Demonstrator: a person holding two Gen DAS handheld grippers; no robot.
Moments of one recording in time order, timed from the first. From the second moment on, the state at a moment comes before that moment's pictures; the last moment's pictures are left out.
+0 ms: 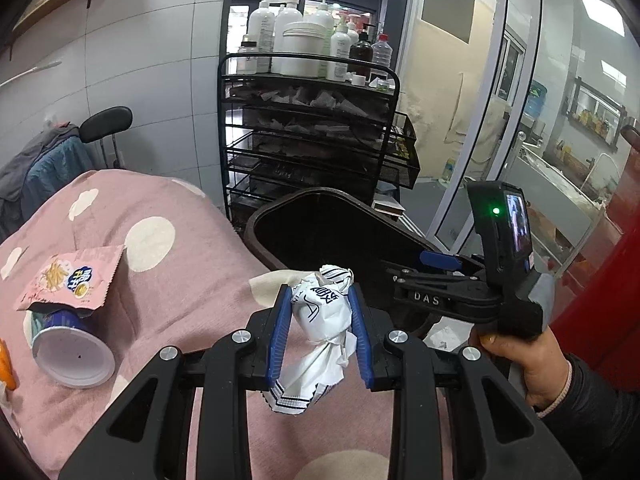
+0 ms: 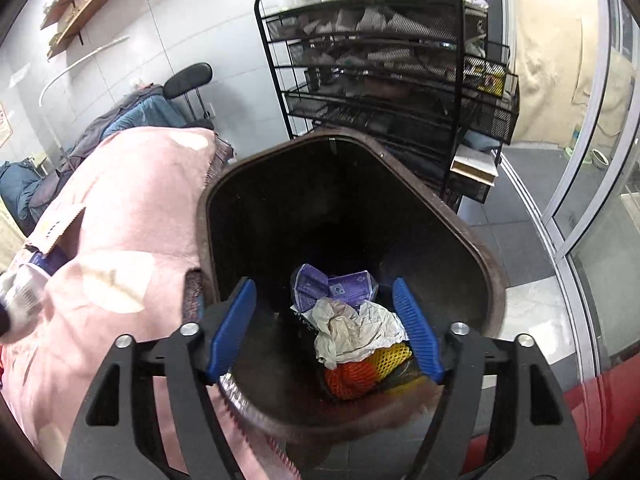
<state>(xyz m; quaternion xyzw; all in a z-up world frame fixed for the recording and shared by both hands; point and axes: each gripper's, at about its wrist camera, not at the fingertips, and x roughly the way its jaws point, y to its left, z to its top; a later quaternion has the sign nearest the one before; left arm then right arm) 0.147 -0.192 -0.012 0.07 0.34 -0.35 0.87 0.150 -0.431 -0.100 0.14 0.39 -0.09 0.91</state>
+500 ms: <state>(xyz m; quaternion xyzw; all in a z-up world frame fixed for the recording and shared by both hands) 0.183 -0.267 -0.029 0.09 0.38 -0.39 0.83 0.089 -0.443 -0.078 0.17 0.36 -0.10 0.91</state>
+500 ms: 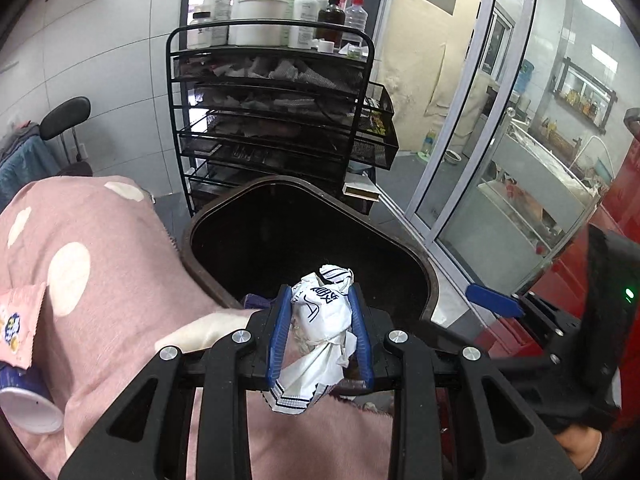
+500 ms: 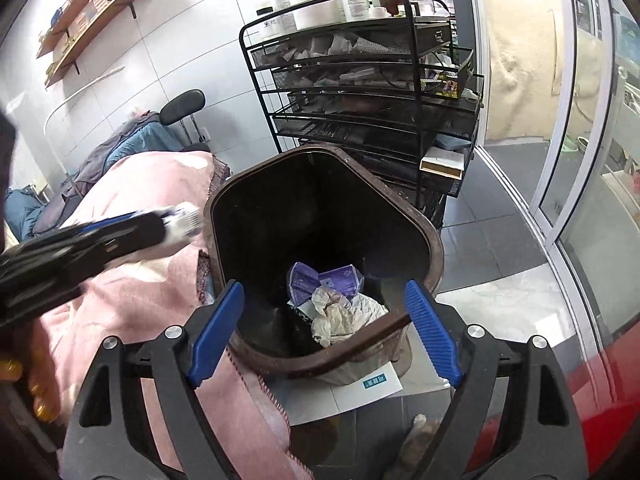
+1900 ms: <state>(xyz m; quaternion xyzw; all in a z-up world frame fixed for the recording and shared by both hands) 0.183 -0.075 -0.016 -0.03 0.35 -0.19 0.92 0.153 -0.293 -0.031 0.06 0.32 0.12 0.94</state>
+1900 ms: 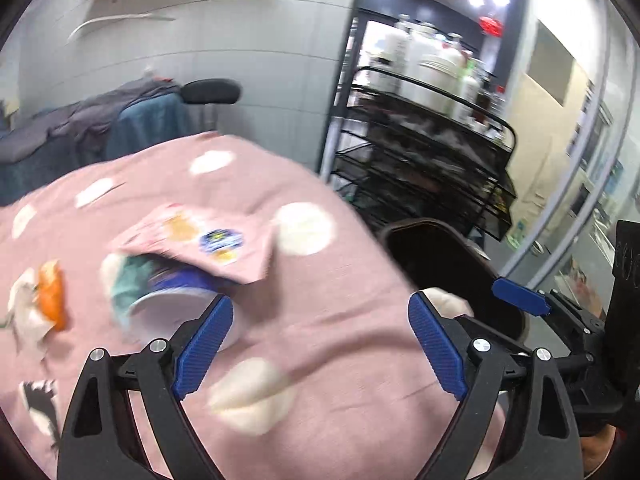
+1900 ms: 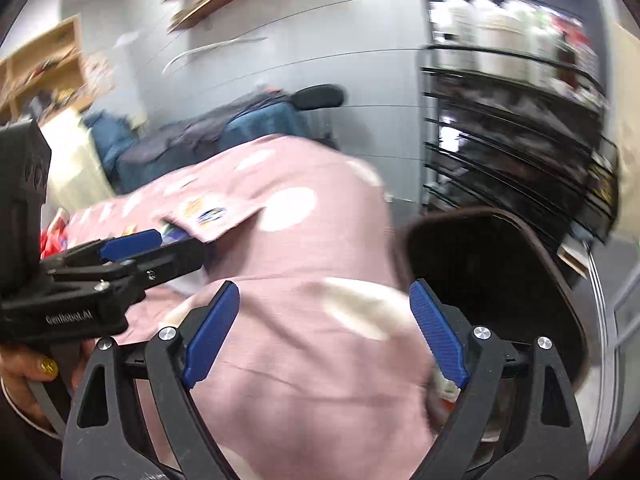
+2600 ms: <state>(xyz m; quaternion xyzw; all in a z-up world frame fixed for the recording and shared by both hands) 0.147 0.123 -0.040 -0.10 0.36 -0.01 0.93 0.183 -0.166 -0.035 0.00 0.38 0.21 0.90</state>
